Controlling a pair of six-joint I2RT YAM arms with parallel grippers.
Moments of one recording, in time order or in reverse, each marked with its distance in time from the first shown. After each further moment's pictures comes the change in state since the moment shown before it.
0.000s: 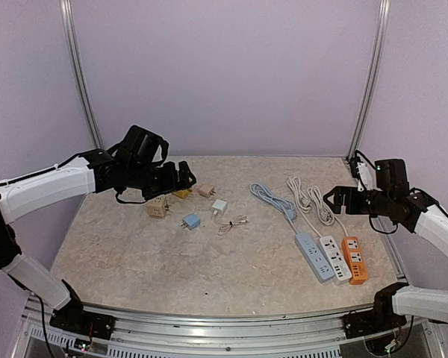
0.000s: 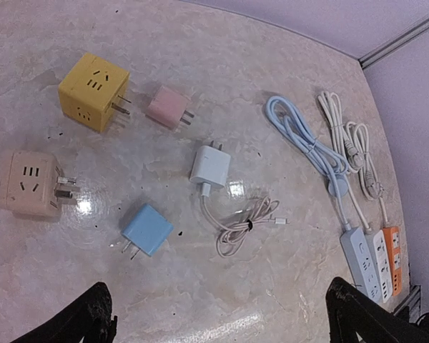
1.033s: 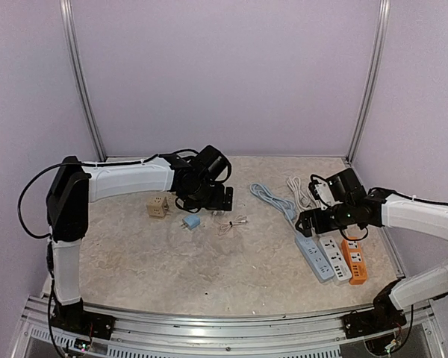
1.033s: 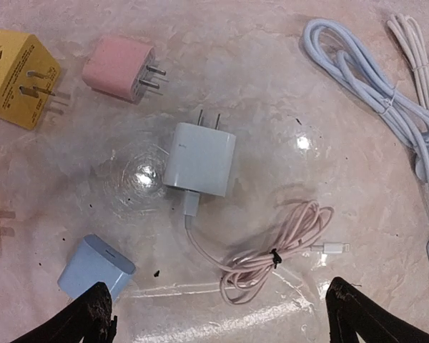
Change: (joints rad) left arm -0.140 0.537 0.400 -0.136 -0.145 0.039; right arm 0.277 0.330 0.022 0.021 0.148 0.000
